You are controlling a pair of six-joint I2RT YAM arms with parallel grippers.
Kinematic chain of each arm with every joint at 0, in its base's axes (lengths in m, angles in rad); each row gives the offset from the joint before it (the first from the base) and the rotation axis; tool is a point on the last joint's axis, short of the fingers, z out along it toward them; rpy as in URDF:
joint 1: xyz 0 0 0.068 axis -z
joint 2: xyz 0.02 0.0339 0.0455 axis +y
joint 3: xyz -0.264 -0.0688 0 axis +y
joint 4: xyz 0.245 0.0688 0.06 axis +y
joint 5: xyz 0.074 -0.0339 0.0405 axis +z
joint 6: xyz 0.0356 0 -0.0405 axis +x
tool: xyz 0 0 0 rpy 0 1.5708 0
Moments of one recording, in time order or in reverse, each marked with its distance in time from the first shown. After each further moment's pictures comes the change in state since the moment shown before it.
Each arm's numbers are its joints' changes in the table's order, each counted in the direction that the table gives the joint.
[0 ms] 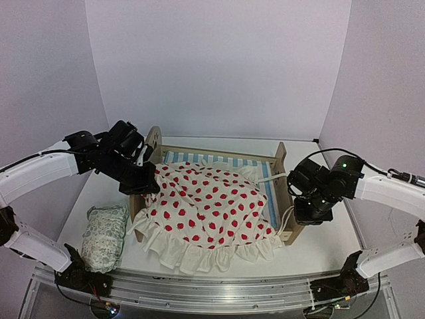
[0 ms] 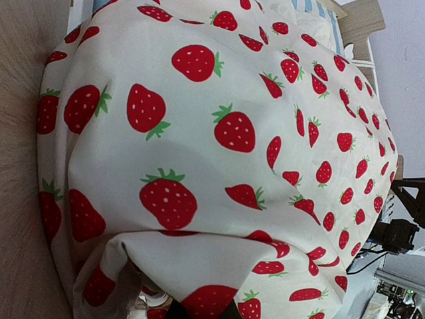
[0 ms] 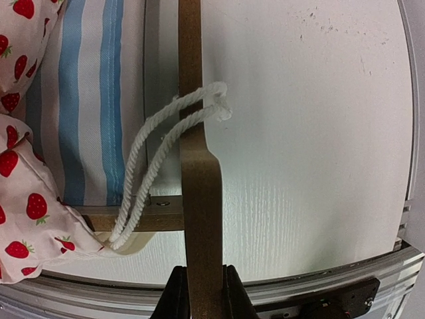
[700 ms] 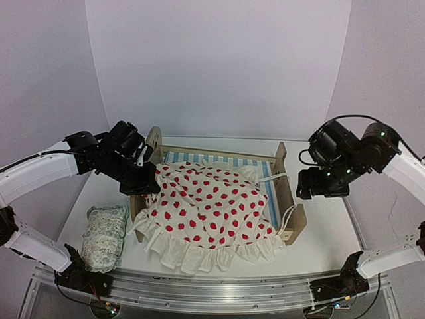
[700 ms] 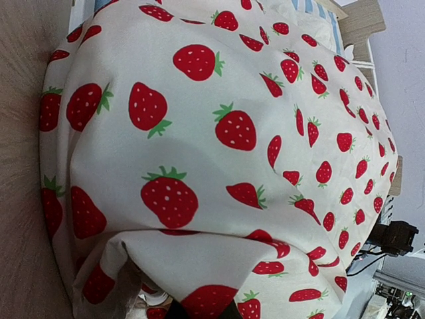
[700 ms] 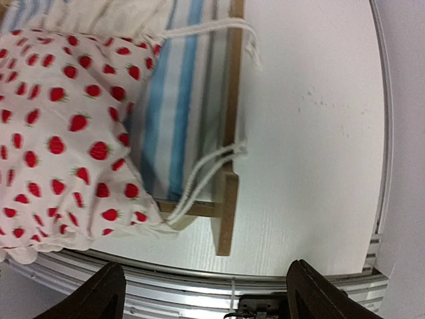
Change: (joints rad) left arm 0.010 -0.001 0.000 -0.001 0.010 -0.017; right arm 0.005 -0.031 -0.386 0.211 -0.013 -0.156
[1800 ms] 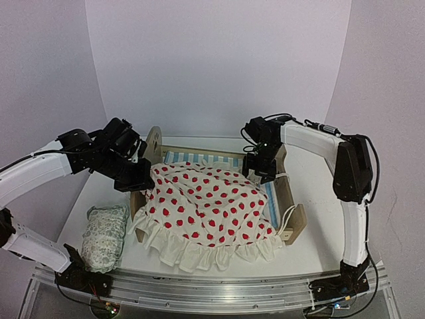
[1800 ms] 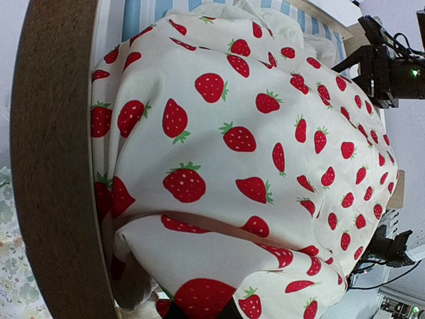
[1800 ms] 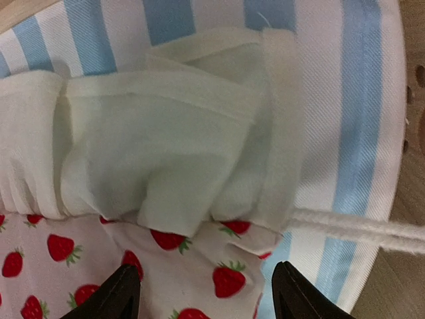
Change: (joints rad) left arm 0.002 -0.038 -0.017 0.035 0.083 -0.007; right arm 0.253 0.965 -0.523 -0.303 0.331 -0.003
